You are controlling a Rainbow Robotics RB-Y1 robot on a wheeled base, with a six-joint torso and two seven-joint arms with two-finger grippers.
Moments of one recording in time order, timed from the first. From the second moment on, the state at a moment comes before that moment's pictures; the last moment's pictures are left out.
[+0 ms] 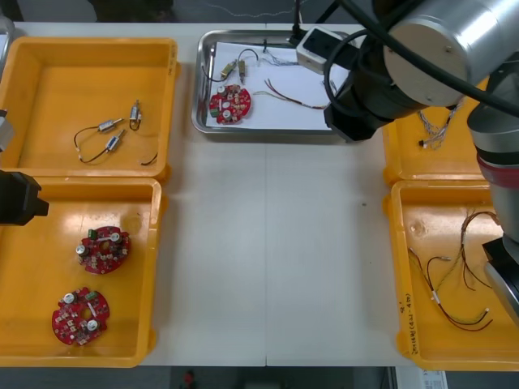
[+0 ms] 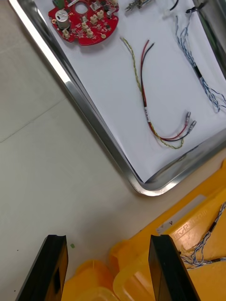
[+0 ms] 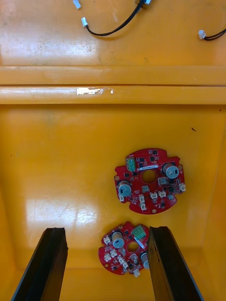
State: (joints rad) right arm -0.86 -0.44 0.26 -2.01 -0.50 1.92 1.80; left arm -0.18 0.78 0.27 -2.25 0.82 1.91 -1.19
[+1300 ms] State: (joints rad) right arm -0.26 -0.60 -0.42 -2.19 -0.67 1.92 1.50; left arm -0.18 0.78 0.27 -2.25 0.82 1.91 -1.19
